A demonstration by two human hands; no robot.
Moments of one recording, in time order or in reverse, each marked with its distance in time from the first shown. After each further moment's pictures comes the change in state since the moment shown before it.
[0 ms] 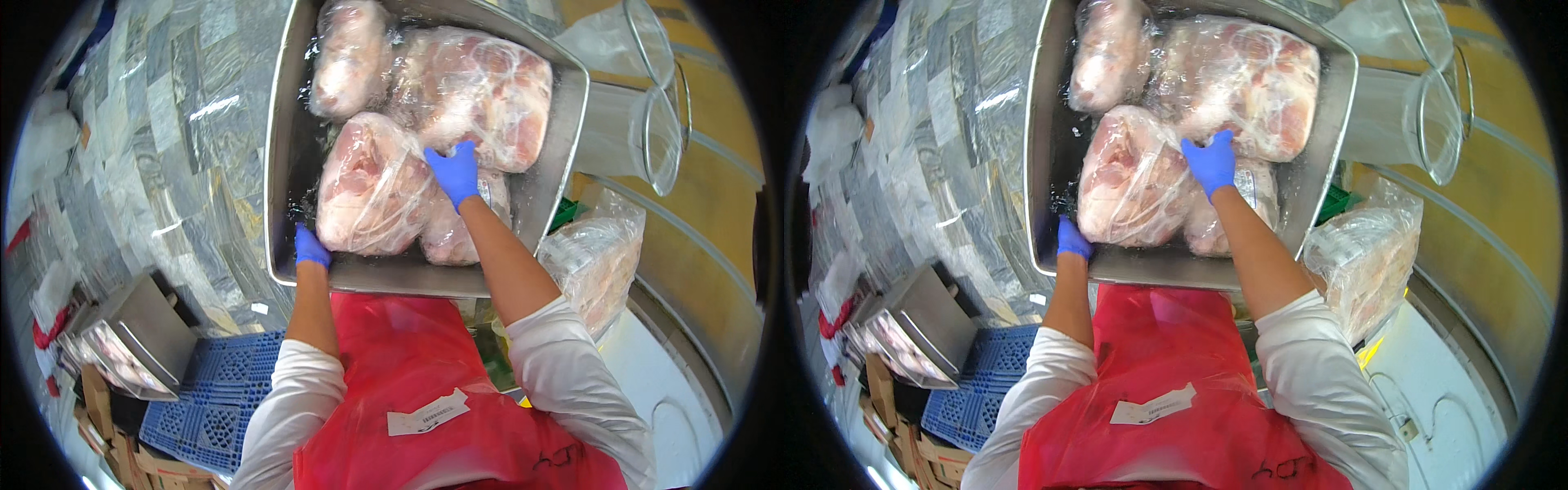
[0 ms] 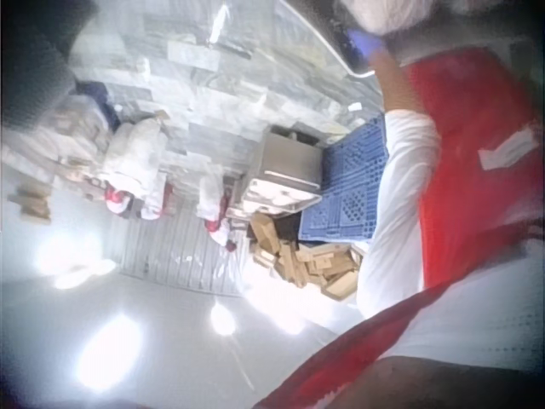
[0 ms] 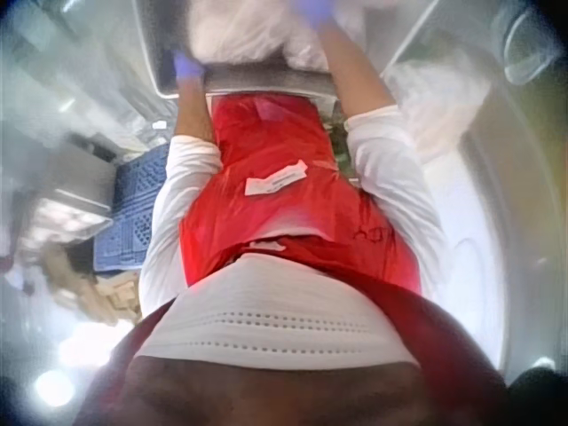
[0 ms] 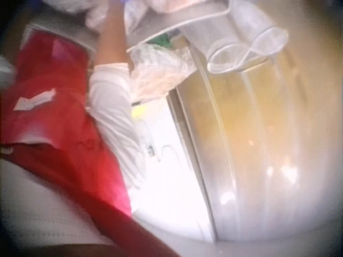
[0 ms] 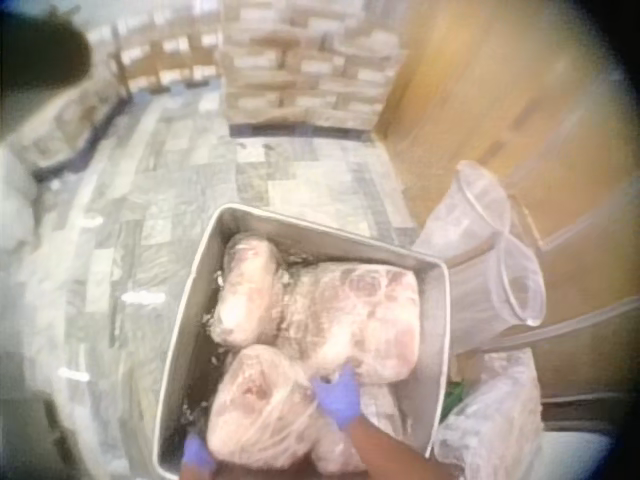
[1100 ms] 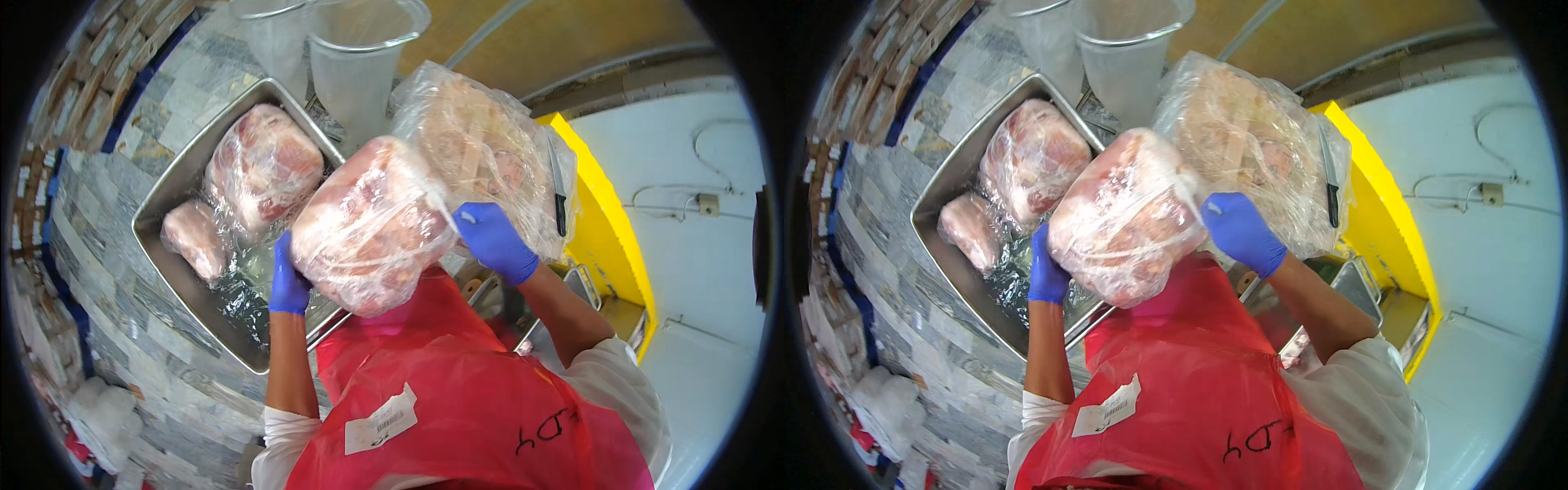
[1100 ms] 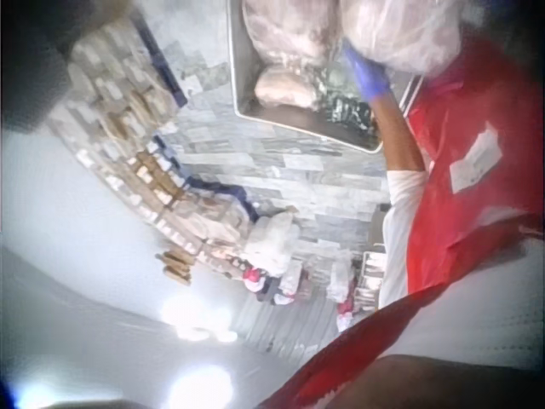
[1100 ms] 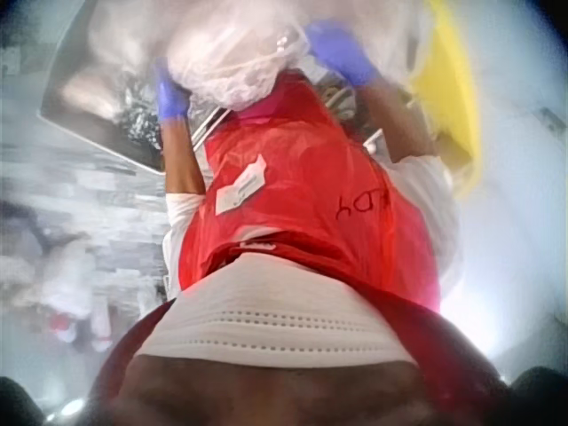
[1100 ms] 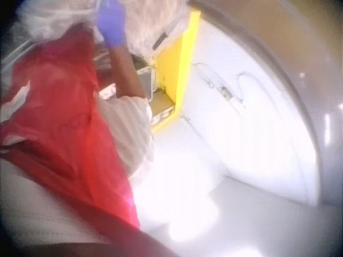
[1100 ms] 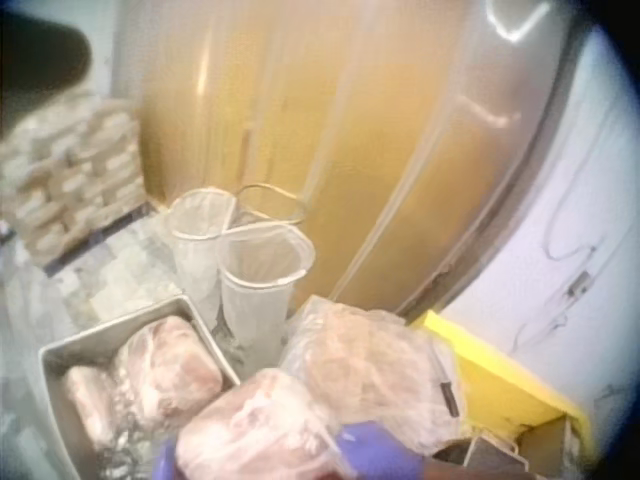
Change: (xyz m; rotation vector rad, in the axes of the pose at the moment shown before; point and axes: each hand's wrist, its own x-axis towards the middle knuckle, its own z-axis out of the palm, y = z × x) left_hand -0.252 -0.171 0.255 0.863 -0.679 -0.075; right_hand -0.324 0.097 -0.393 0.229 0.199 0.038
